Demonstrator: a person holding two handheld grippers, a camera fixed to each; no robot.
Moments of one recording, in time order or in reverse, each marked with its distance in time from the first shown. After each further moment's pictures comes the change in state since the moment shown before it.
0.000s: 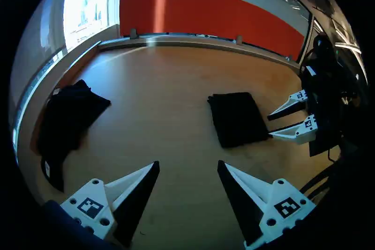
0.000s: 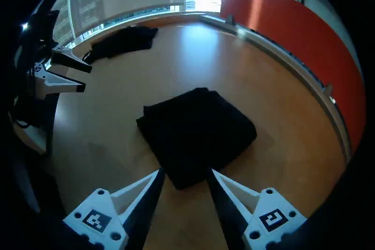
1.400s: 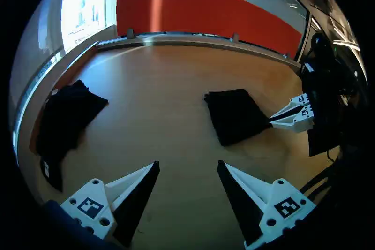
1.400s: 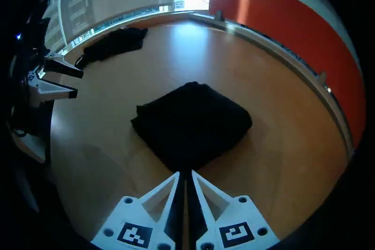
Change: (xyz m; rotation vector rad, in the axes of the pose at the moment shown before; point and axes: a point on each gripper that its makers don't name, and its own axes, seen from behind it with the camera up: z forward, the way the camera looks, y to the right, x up) left arm -0.004 0.005 -0.002 -0.013 -0.001 0.015; right arm 0.000 0.003 -0.003 -0.041 0.016 0.063
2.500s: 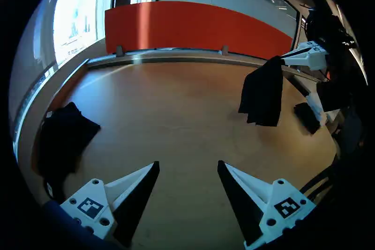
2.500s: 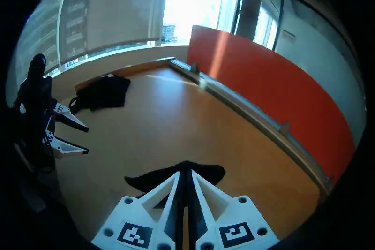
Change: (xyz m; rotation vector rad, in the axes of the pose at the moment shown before) left arm 0.052 0.022 0.003 -0.049 0.077 0.051; right arm 0.136 0.081 -0.133 -0.147 0.203 -0.038
